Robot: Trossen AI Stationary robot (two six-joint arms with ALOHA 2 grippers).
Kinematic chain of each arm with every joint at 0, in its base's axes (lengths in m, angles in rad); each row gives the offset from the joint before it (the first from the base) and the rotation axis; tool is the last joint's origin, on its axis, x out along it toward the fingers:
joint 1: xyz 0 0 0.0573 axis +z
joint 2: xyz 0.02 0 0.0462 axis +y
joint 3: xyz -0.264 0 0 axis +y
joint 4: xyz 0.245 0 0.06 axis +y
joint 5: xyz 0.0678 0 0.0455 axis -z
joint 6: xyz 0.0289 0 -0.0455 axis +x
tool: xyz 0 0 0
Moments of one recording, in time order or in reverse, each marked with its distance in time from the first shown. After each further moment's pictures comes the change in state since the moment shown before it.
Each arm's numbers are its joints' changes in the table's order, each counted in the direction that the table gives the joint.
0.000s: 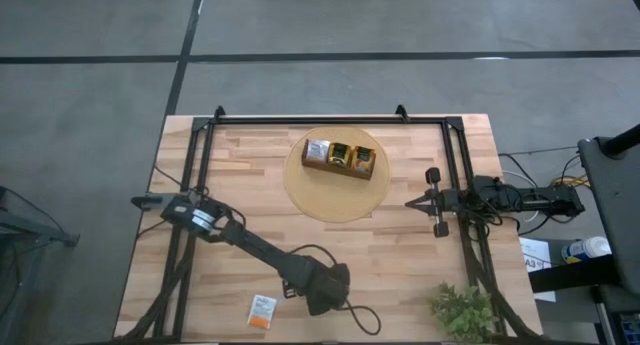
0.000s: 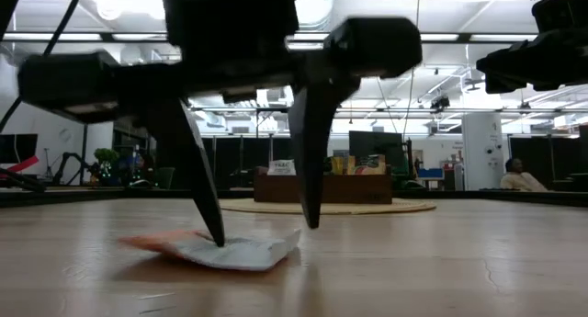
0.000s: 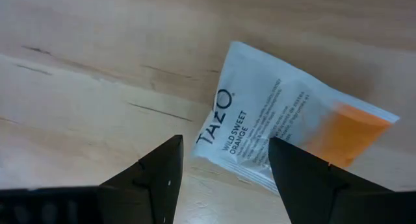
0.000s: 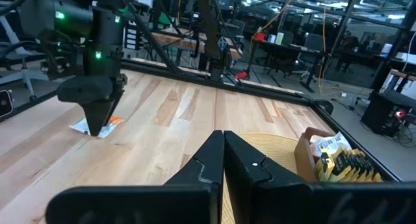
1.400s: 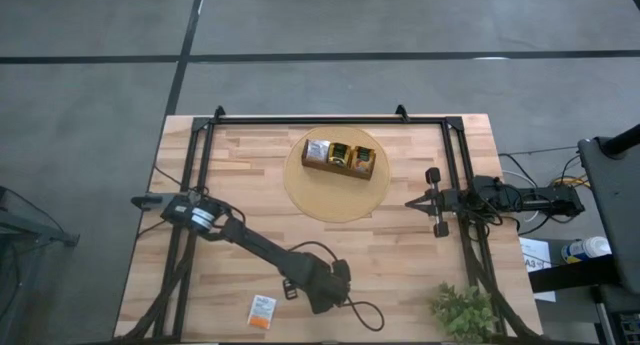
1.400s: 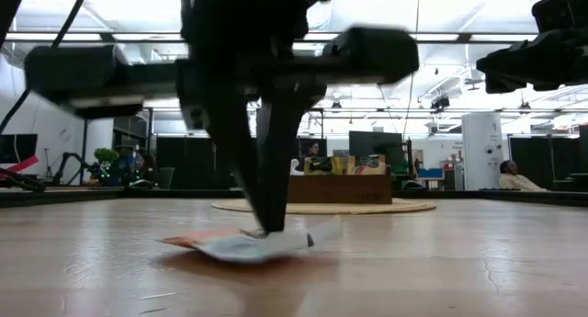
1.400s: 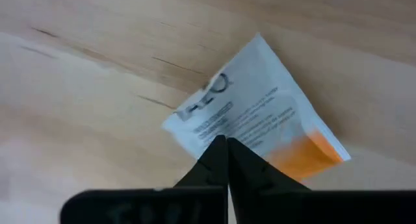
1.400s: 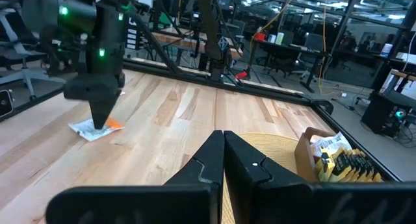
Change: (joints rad) left arm 0.016 -0.004 -0.003 0.000 0.028 -0.075; right arm 0.000 0.000 0.000 0.000 0.000 0.000
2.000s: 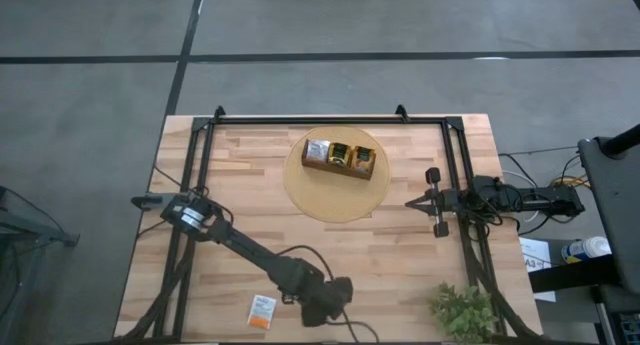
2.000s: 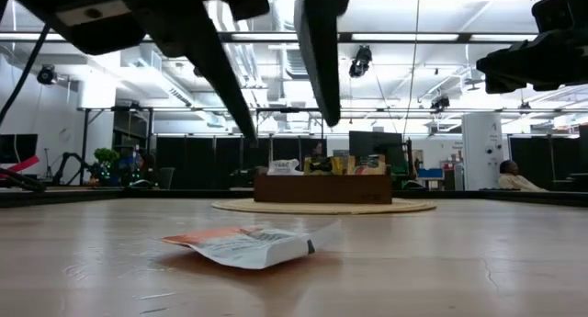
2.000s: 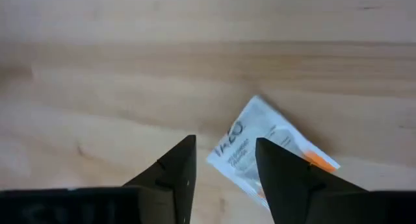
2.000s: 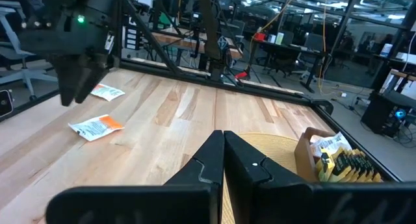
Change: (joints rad) left arm -0.046 -0.065 -0.045 -0.034 0.014 0.185; right arm 0.000 0.000 0.000 0.000 0.000 0.000
